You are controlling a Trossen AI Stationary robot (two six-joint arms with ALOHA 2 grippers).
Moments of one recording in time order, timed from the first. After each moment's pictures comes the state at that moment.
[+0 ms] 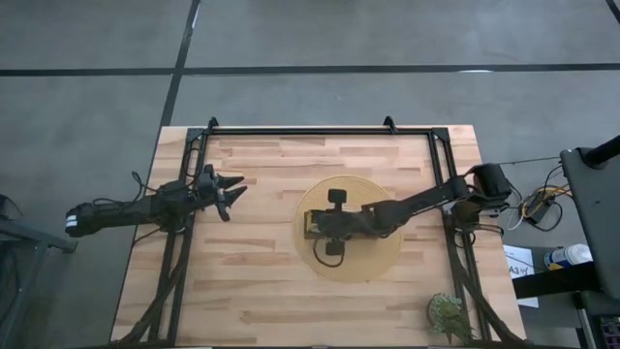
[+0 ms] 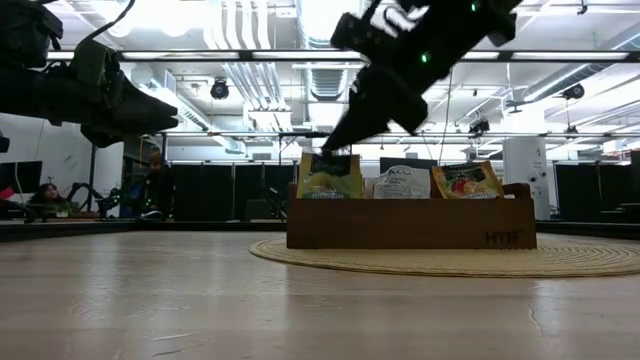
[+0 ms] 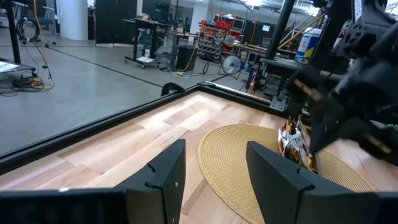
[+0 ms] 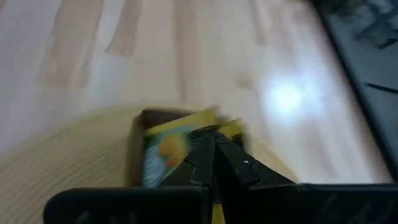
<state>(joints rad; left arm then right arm) 0.13 0.15 0.01 0.06 -0.29 -0.21 0.19 1.75 1.05 -0.05 0.43 -0.07</state>
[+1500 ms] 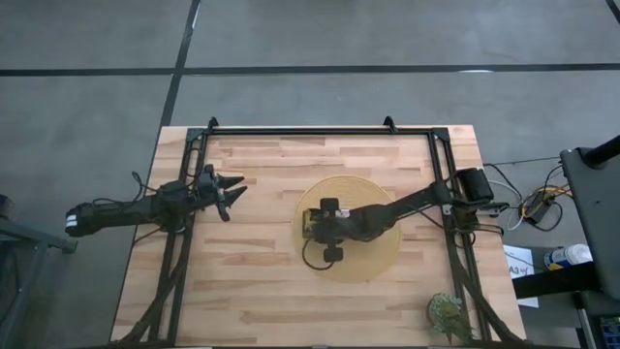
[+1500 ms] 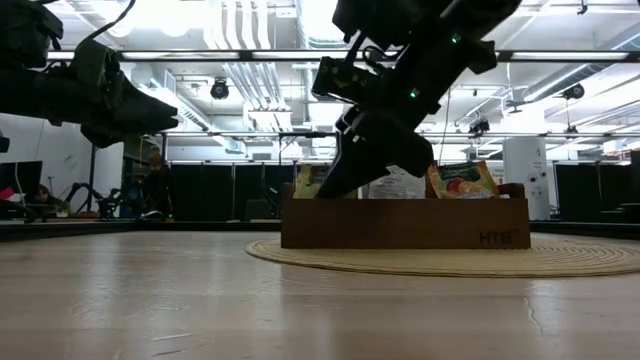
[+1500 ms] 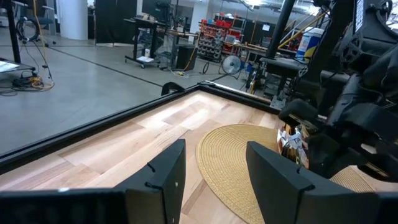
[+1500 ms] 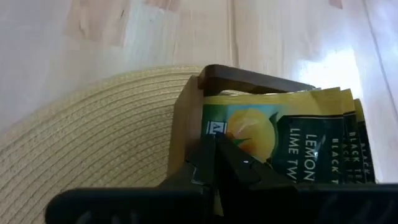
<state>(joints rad) 0.13 0.16 0.01 0.06 -0.29 -0.21 0.18 1.90 1.12 -0.11 0.28 -0.05</state>
